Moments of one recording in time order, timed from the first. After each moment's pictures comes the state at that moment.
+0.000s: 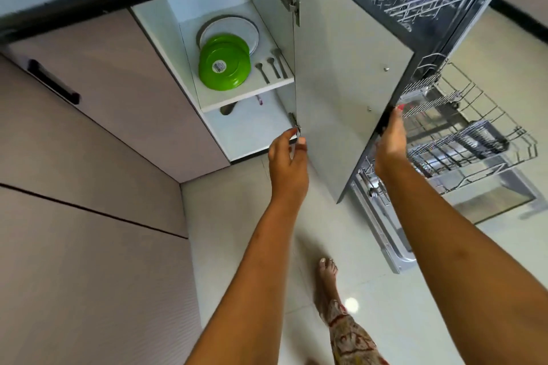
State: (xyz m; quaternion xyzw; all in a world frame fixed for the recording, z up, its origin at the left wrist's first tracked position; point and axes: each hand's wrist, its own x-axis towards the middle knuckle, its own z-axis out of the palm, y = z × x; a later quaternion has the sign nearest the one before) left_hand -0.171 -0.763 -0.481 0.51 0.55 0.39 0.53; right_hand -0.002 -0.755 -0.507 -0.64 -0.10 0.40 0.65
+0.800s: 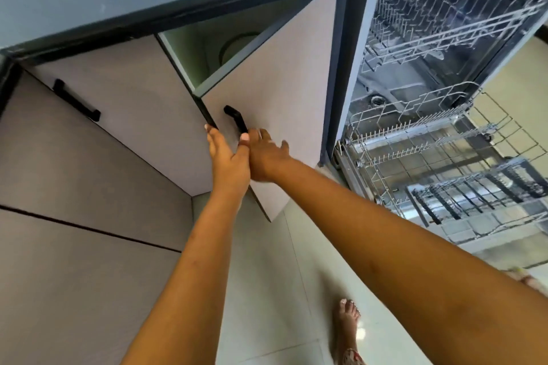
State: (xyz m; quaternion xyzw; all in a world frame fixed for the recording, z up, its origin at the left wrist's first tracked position) left_hand -0.242 -0.659 -0.452 0.51 0.65 0.36 0.43; right_hand -0.168 -0.632 -0.468 -0.65 -0.69 0.32 0.03
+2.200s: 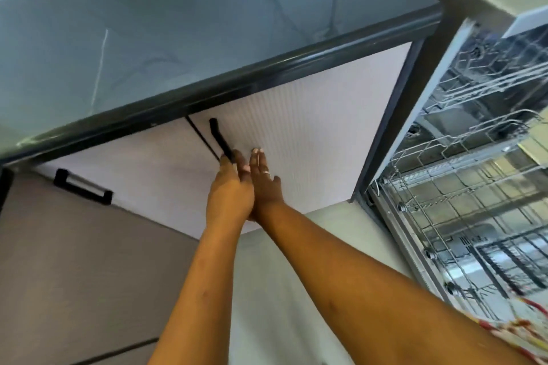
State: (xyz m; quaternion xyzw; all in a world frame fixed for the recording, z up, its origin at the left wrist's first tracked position) left_hand -0.300 -0.479 -0.455 0.58 0.72 0.17 0.34; right_hand -0.246 -0.465 -0.515 -0.67 -0.69 0.29 0.06
